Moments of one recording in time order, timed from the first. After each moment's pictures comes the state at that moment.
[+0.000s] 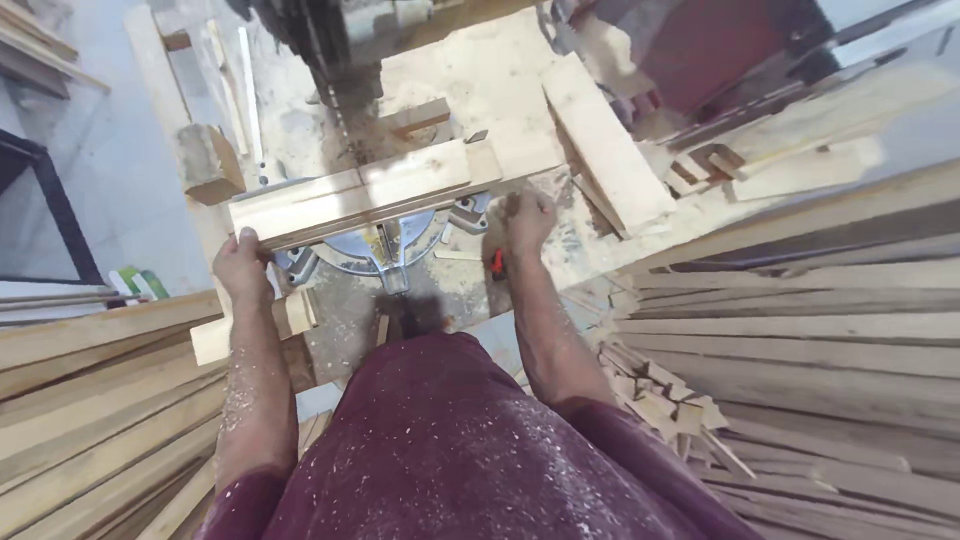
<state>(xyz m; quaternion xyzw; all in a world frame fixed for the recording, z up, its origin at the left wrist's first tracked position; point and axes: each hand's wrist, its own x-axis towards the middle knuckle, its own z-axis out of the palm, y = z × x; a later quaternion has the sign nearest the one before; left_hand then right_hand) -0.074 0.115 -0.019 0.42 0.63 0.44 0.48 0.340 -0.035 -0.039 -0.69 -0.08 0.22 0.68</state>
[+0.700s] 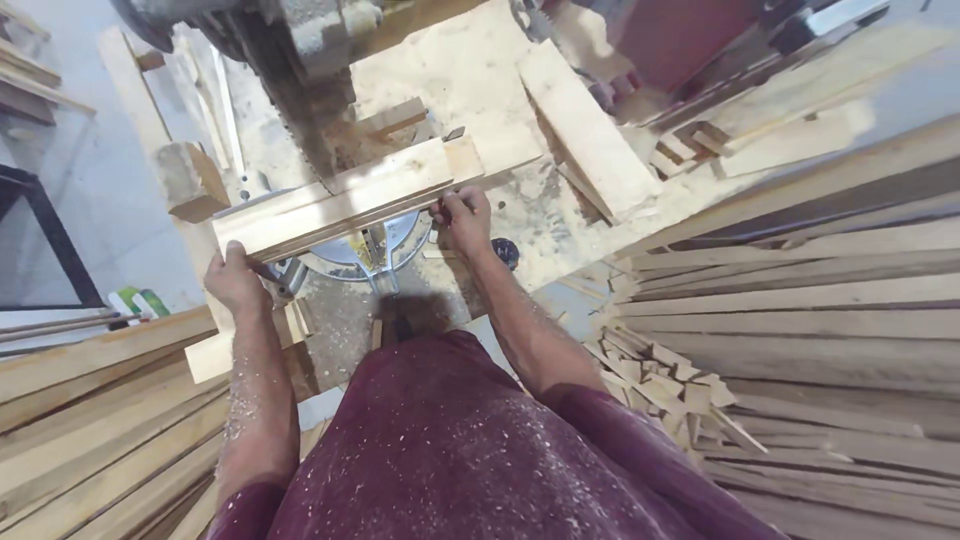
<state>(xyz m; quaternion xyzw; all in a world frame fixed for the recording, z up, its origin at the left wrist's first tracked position) -0.054 0.117 -0.024 0.44 0.67 0.44 0.41 0.297 -0.011 -0.053 -0.61 -0.21 0.37 0.67</state>
